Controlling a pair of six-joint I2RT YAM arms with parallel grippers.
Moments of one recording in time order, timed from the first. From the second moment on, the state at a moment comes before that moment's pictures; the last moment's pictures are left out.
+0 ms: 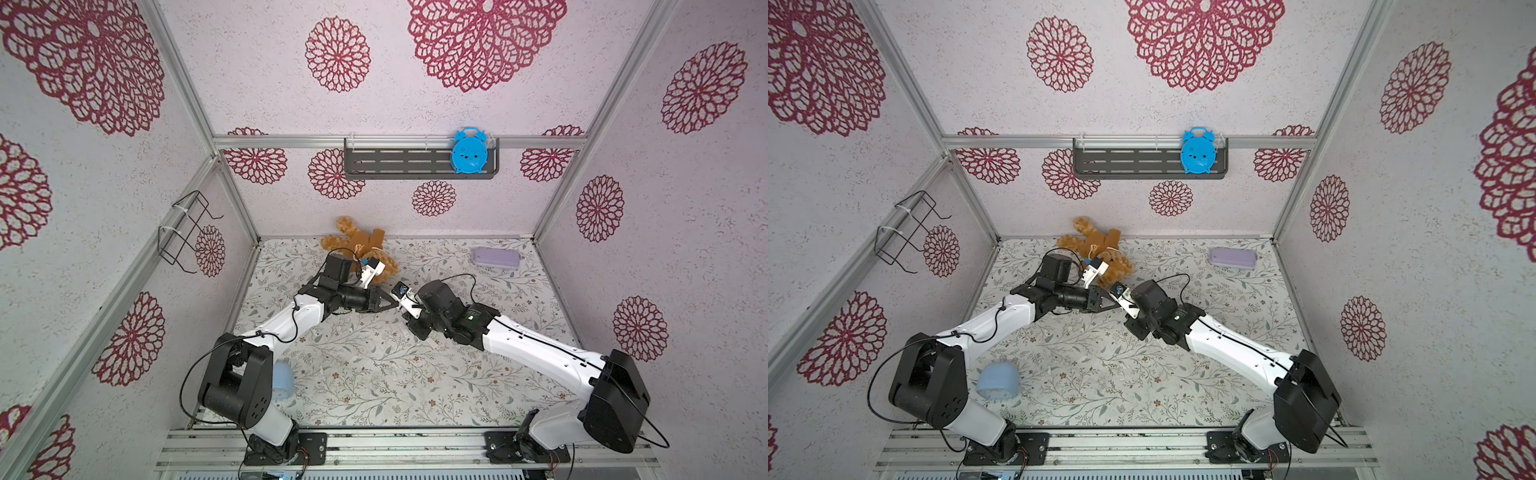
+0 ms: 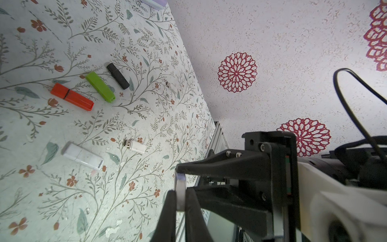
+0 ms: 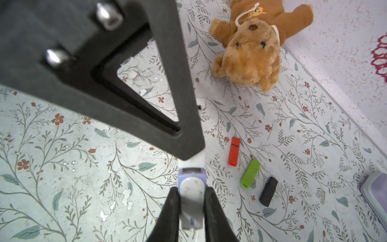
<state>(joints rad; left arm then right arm) -0.39 1.58 1.10 -0.25 0.93 -0.43 0.87 1.44 1.12 -0.43 0.08 -0.16</state>
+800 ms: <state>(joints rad) -0.40 1.62 1.15 -0.25 0.94 -0.40 0.86 1.44 1.15 -0.43 0.12 -0.19</state>
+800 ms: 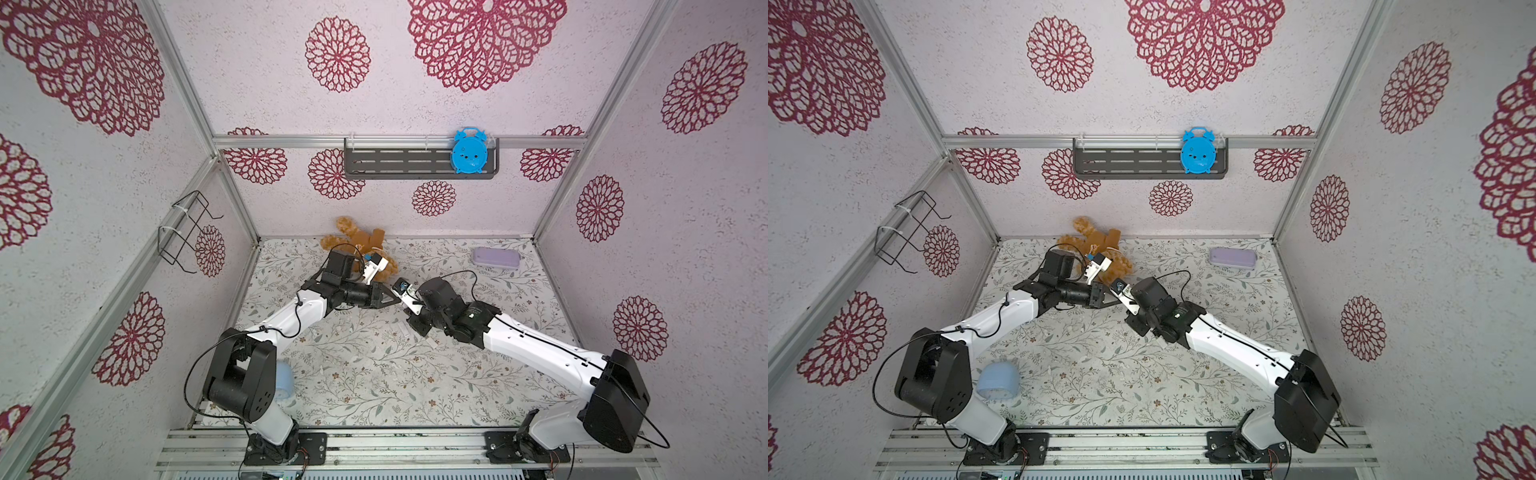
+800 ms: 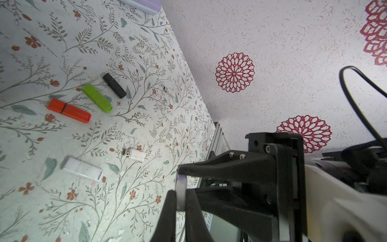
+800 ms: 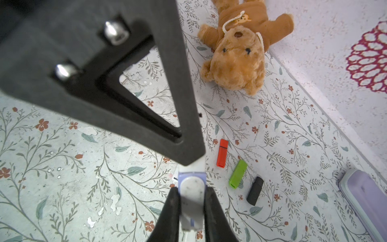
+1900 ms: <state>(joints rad) -0.37 1.49 1.19 -0.27 0.73 -0.50 0.76 1.26 0.90 -0.29 0.18 -0.10</state>
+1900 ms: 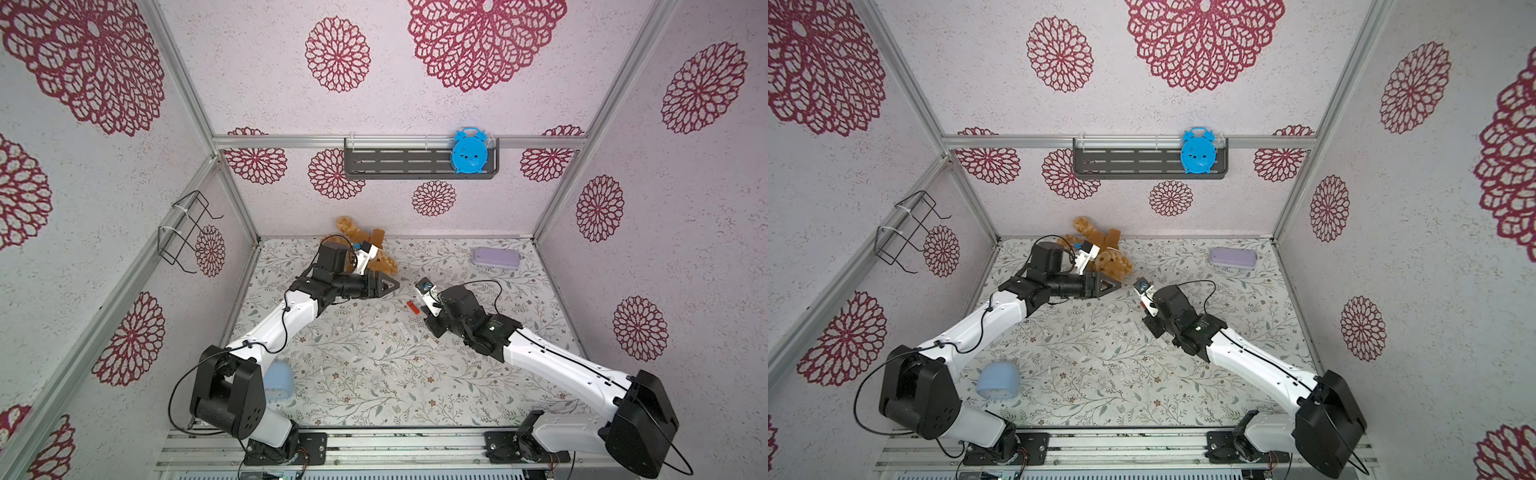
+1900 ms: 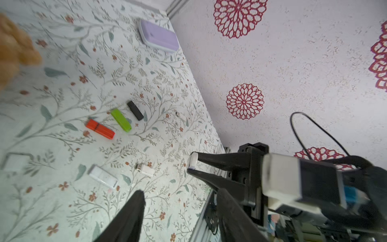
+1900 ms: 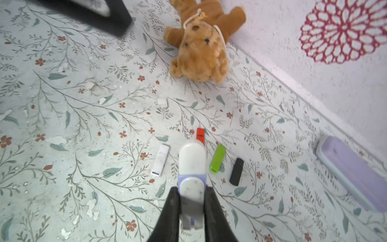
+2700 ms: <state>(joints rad) -0.36 1.08 0.93 -0.18 0.16 -0.41 0.53 1.71 1.03 -0.55 0.05 0.15</state>
